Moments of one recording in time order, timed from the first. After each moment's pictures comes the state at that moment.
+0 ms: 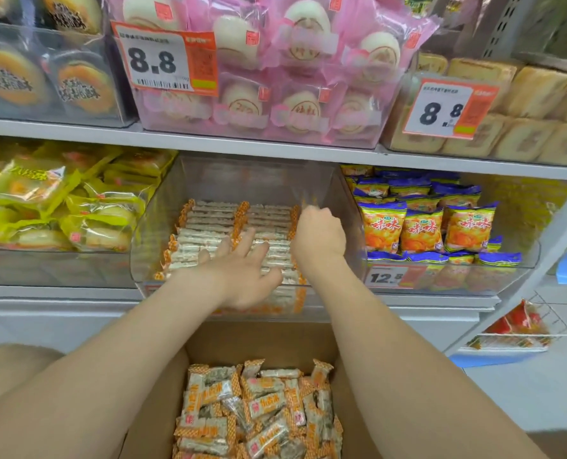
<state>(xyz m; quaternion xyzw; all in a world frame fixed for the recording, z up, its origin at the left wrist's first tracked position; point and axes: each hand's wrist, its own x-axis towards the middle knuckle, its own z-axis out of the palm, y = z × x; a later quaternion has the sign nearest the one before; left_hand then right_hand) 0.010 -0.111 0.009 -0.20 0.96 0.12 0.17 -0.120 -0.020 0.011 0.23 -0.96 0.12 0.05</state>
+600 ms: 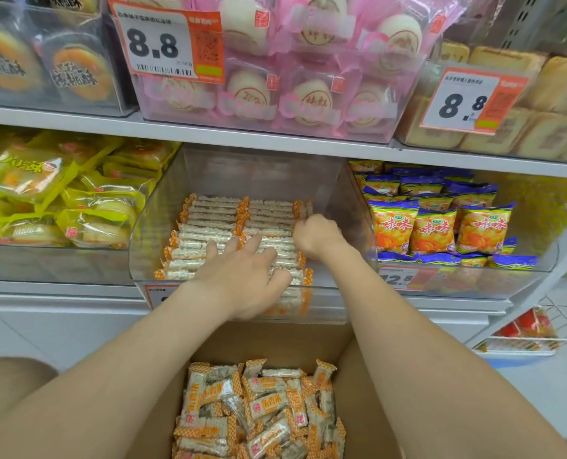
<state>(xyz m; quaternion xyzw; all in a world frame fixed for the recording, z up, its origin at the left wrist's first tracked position) 0.014 -0.107 -0.004 -0.17 0.98 0.10 0.08 -0.156 -0.035 -0.010 0.21 -0.95 0.19 -0.14</state>
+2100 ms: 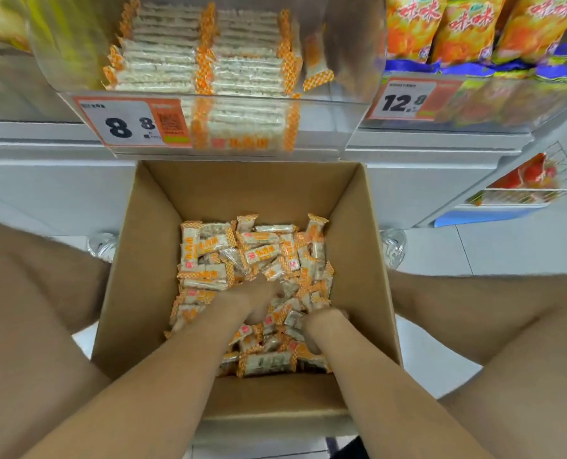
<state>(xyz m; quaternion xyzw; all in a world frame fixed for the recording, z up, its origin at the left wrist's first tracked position) 0.094 0.014 -0.268 -0.09 0.86 0.20 0.46 0.044 0.153 -0.261 0.31 -0.73 -0.31 -0.53</state>
